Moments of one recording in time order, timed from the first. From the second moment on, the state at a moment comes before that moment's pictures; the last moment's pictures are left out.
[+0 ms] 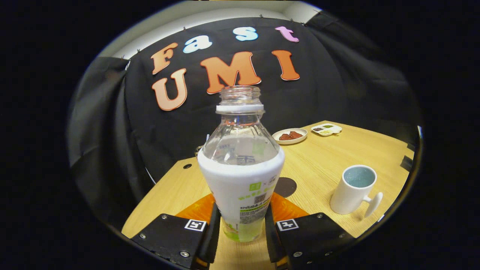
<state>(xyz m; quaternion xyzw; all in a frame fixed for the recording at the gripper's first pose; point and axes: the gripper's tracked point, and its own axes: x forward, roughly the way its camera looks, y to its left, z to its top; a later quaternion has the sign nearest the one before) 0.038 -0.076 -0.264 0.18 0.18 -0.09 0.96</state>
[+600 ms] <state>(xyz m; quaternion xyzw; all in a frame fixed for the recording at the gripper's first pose) 0.053 -0.109 -0.214 0.43 0.09 -0.10 0.89</state>
